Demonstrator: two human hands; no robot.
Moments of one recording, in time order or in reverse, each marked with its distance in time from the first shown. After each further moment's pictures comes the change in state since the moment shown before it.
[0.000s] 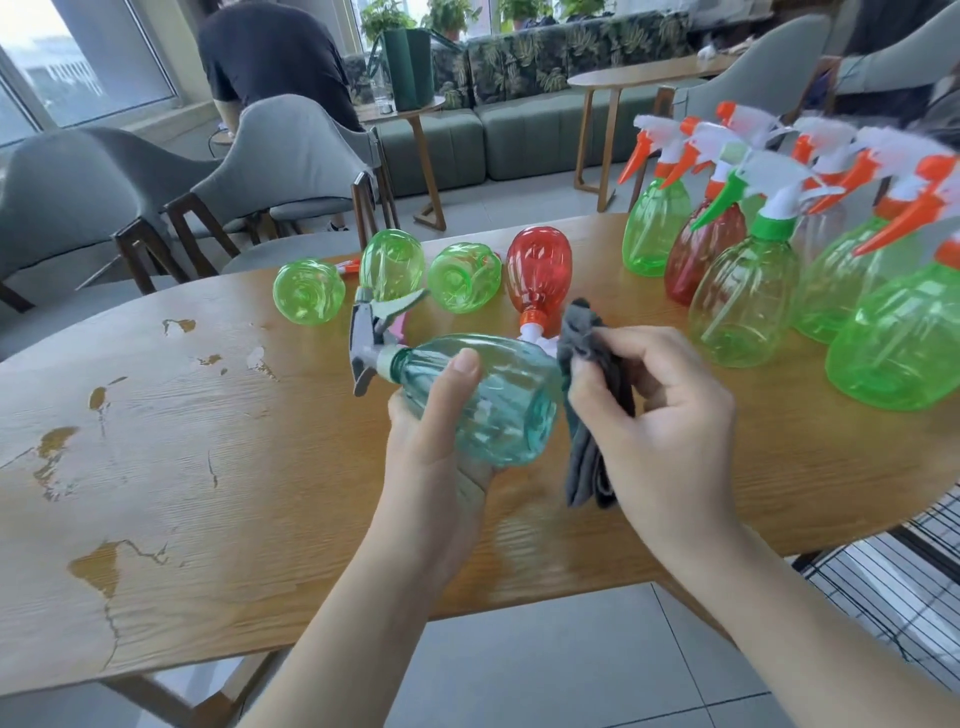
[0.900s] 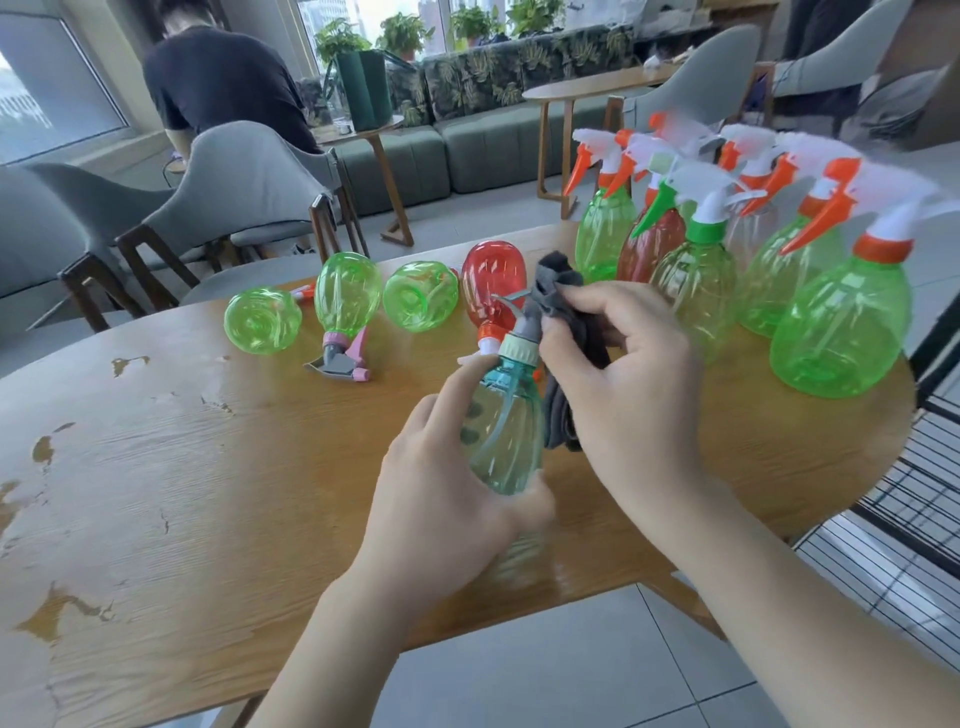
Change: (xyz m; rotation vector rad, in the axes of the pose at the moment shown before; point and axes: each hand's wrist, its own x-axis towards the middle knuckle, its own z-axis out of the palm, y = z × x) left_hand -0.003 -0.013 0.005 1.237 -0.160 0.450; right_hand 0.035 0.005 -0.008 -0.221 0.096 -0.048
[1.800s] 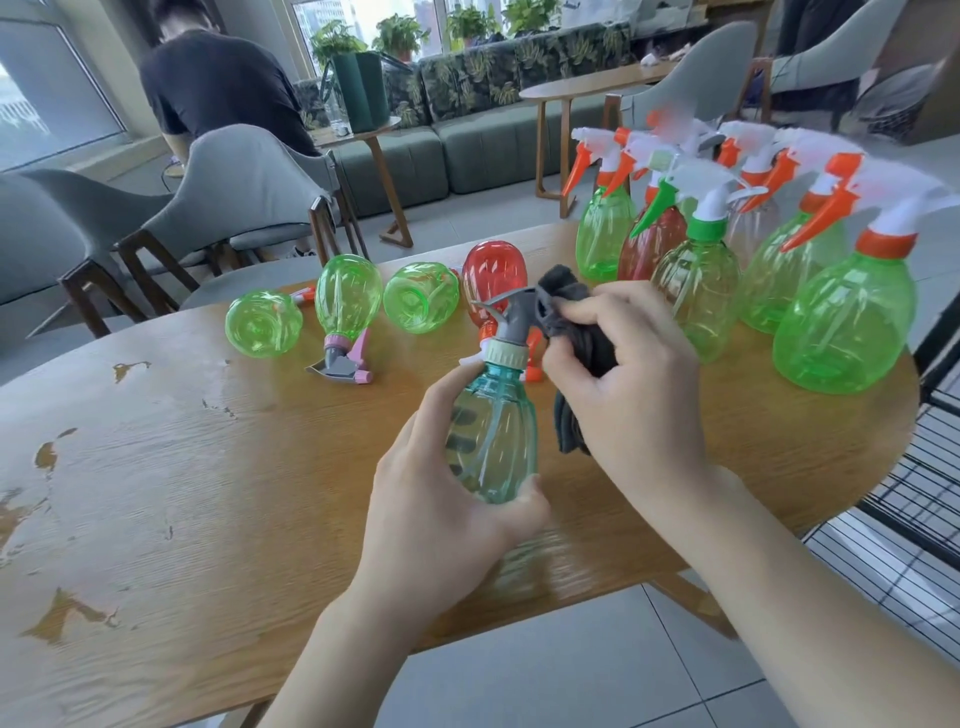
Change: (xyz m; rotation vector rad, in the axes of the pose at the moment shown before) left_hand -0.008 -0.004 -0.004 -0.052 0.034 0.028; right_hand 0.000 0.020 0.000 -0.155 -0.048 -0.159
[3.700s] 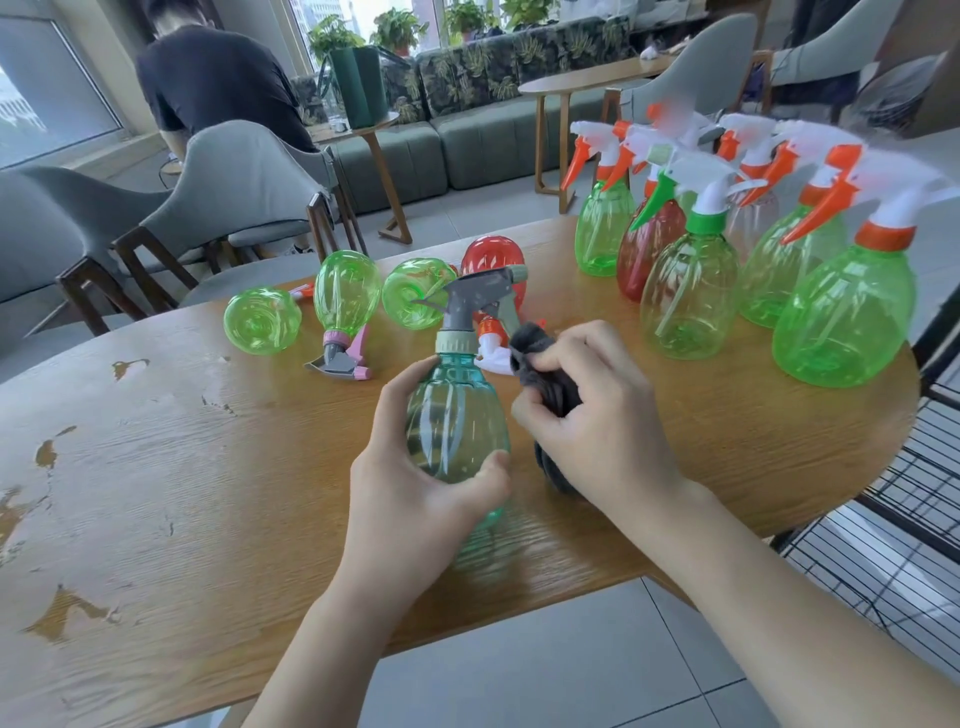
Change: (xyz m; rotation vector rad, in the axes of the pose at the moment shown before) left_hand 0.000 -0.005 -0.008 -0.233 0.069 -0.134; right_hand -0.025 0.002 0.014 0.002 -0.169 -0.003
